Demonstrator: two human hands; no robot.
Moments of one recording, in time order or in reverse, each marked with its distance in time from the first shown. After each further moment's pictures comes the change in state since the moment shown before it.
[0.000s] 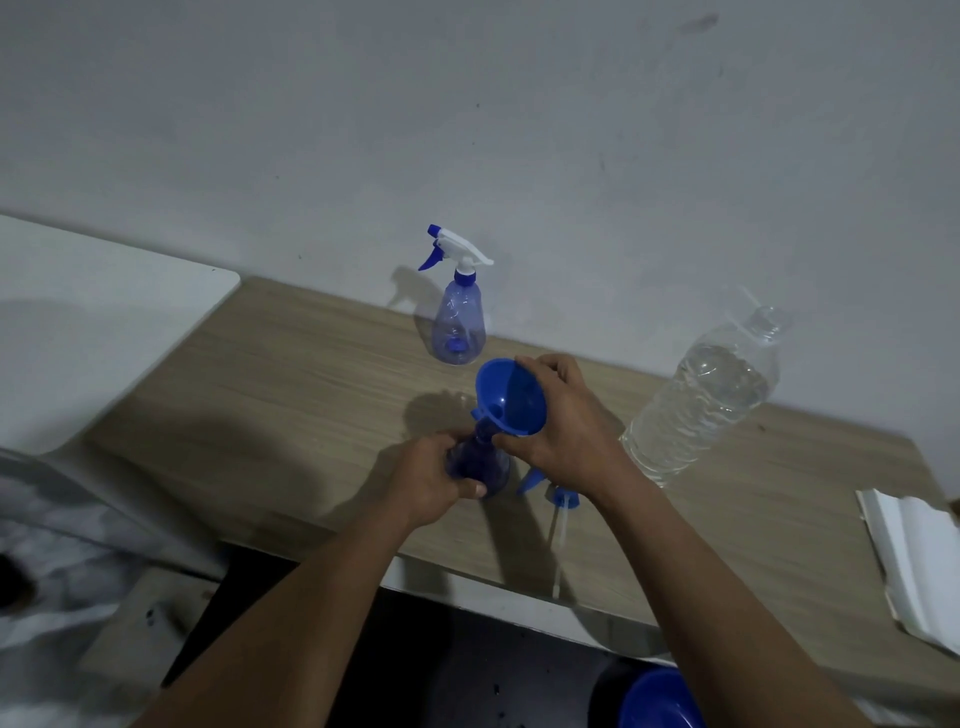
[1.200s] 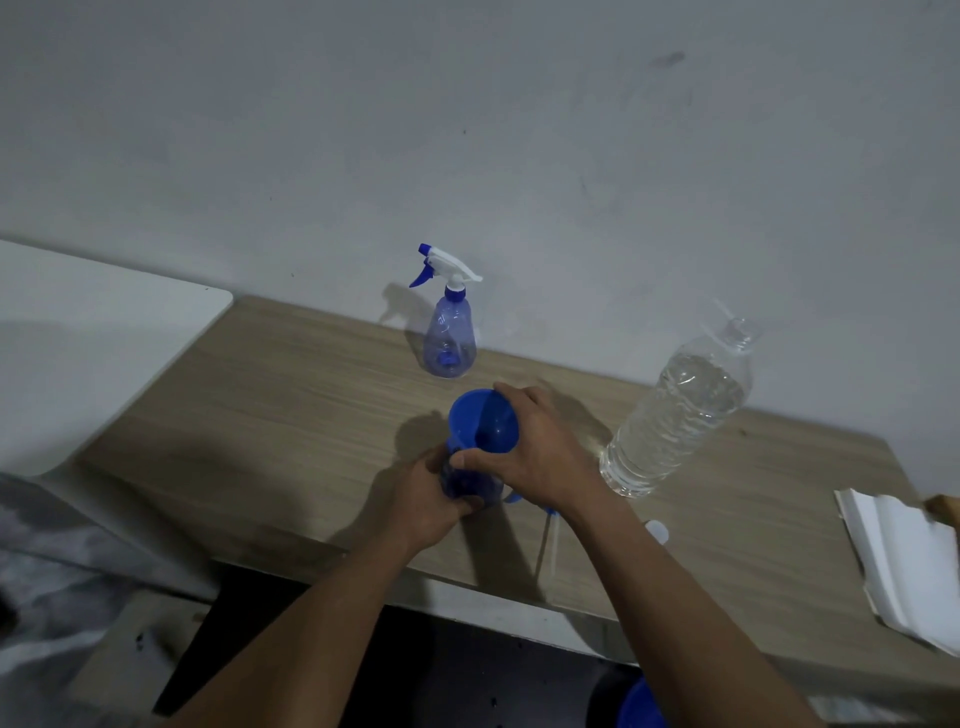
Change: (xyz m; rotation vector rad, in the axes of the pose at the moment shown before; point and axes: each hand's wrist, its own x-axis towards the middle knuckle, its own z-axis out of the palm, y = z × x) left_hand -0.014 0.003 0.008 0.016 0.081 0.002; right_hand -0.006 -0.015 0.015 0.011 -0.072 0.155
